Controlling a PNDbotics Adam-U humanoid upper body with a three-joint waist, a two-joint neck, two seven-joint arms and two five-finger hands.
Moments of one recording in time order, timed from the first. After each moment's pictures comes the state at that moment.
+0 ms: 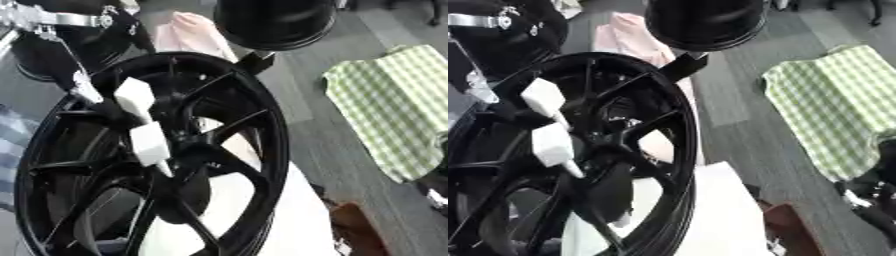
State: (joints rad) left arm -1.21 0.65 -0.52 -1.20 -0.25 -0.36 -0.75; right arm -0.11 -0.44 -0.33 -1.13 -0.11 -0.24 0.04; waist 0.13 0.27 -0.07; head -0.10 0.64
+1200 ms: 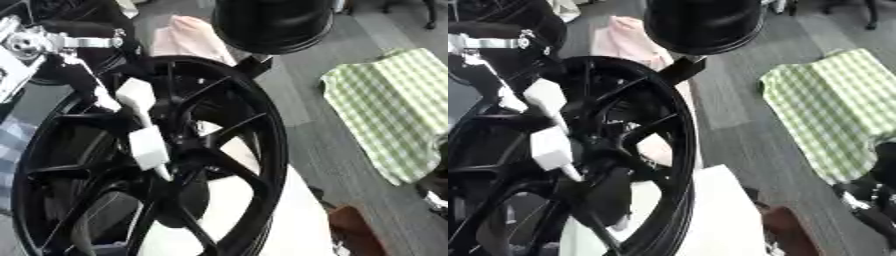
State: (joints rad) left arm -1.22 0.57 -0.51 -1.01 -0.23 -0.42 -0.70; right arm -0.12 -0.44 -0.32 -1.13 -0.11 -0.24 0.04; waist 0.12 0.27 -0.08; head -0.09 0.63
